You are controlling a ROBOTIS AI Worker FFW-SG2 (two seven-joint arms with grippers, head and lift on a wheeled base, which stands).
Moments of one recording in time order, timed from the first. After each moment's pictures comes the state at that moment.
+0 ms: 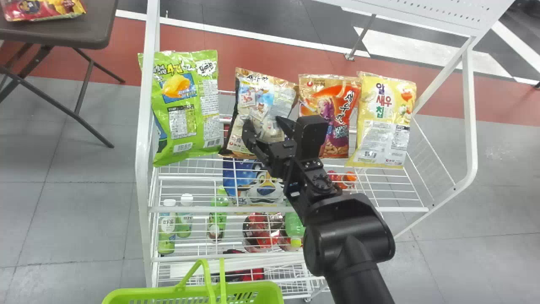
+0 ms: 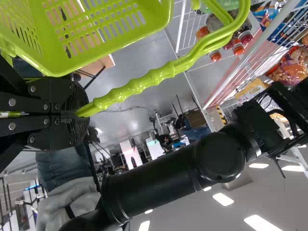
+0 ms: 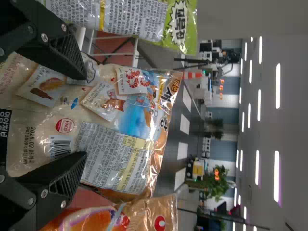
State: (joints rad) left arm 0.70 0.11 -0.16 -2.19 0.39 1.05 -0.90; right arm 0.05 -0.13 0.05 -1.61 -0.05 0.19 0.14
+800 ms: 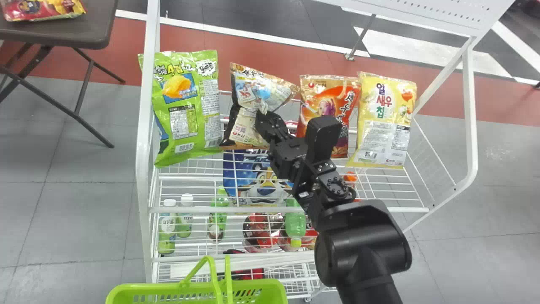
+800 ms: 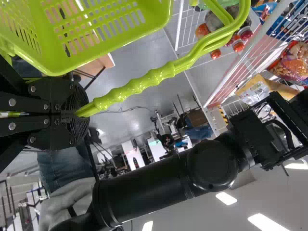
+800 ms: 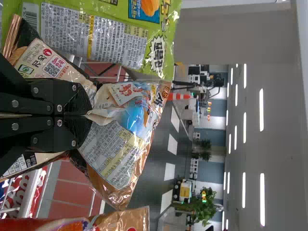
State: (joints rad) left arm 0.69 0.11 -0.19 -2.20 0.38 1.05 -0.90; right arm 0.13 -0.13 0.02 -1.75 -0.02 0.16 0.25
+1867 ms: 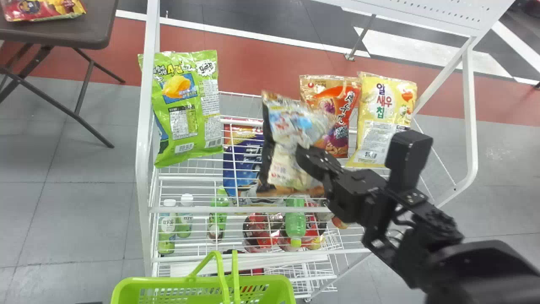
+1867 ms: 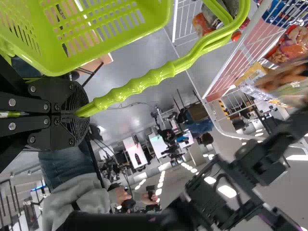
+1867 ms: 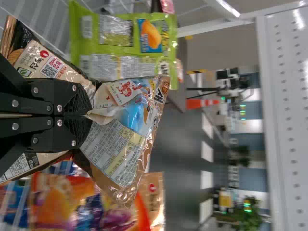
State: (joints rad) left arm 0.69 0.11 -0.20 -2.23 0.38 1.06 -0.89; right arm 0.50 -0.17 -0.26 -2.50 -0.25 0.91 0.35
